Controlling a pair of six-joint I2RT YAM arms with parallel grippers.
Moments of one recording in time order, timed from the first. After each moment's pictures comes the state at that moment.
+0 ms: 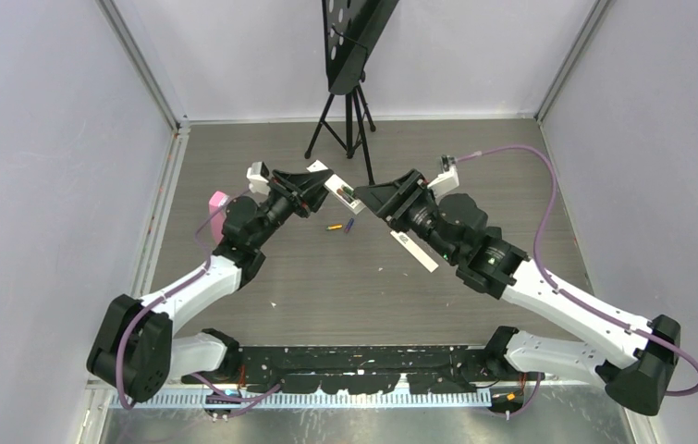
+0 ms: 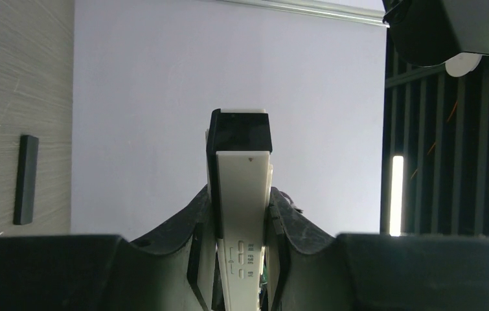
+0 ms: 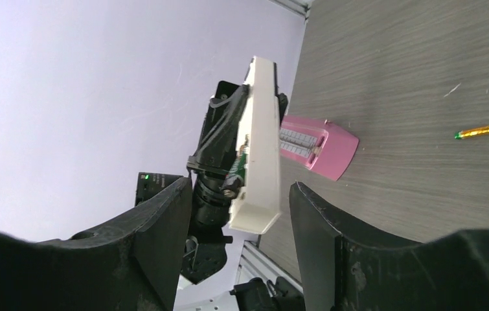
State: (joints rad) left arm -0.46 1.21 0.58 0.80 0.25 -1.77; right arm 0.88 1.00 0.91 0.04 0.22 1.11
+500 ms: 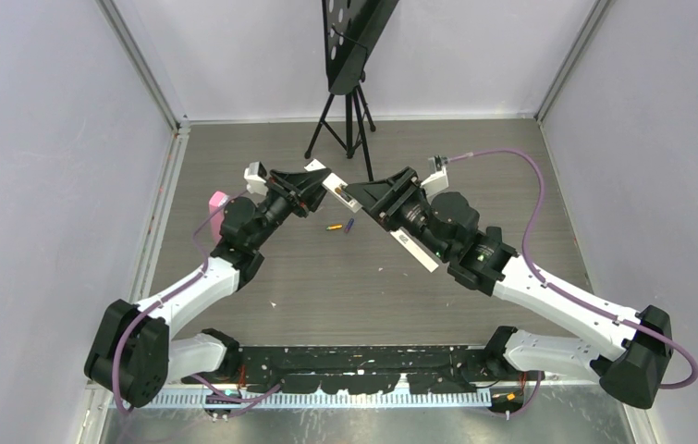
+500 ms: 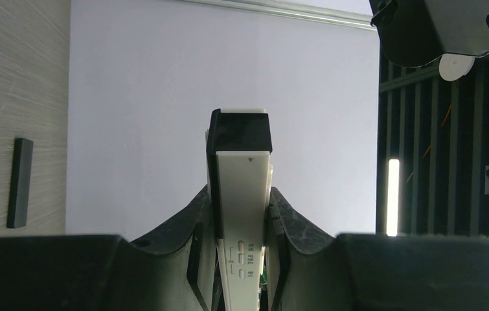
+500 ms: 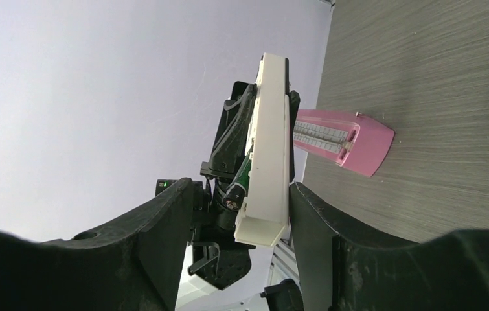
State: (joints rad) left arm -0.46 1.17 0.58 0.77 0.23 -1.79; right arm 0.88 1.07 0.90 0.14 0.18 1.23
